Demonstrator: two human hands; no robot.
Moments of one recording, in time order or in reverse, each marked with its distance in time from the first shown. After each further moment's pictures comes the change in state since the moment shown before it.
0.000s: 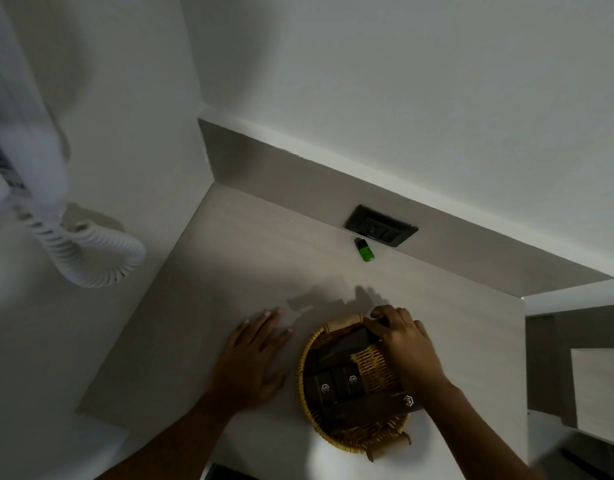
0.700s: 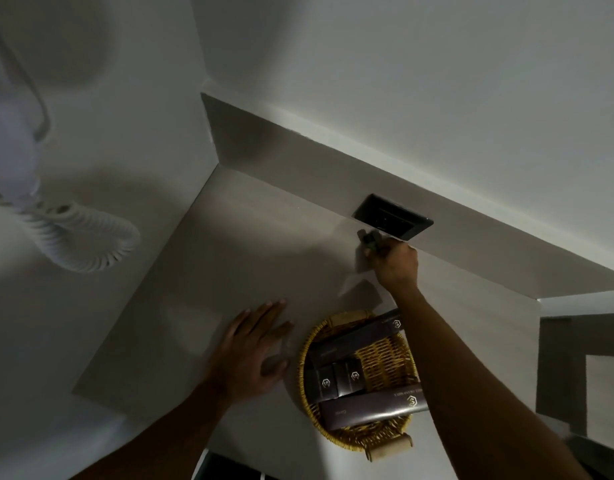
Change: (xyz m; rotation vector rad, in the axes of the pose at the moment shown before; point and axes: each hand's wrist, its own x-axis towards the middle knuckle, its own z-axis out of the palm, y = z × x) left_hand -0.001 0.001 0.003 -0.046 -0.015 -0.060; right_hand 0.140 0.014 -0.007 0.666 0.164 0.543
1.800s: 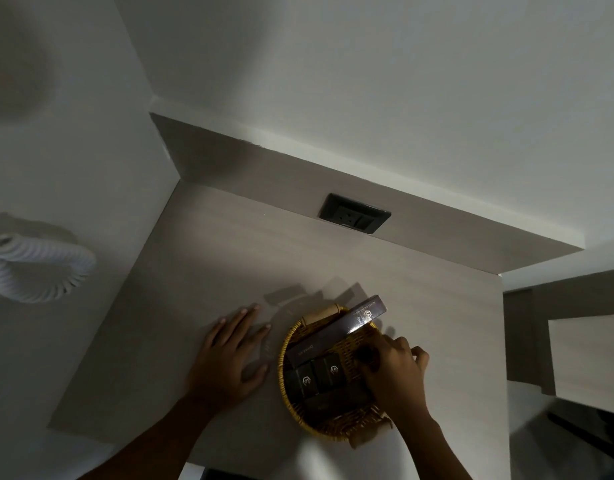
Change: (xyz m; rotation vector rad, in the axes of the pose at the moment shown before) left_hand 0.002 -0.003 0.002 0.010 0.037 0.046; right_hand -0.173 0.086 -0.012 -0.399 -0.076 -0.084
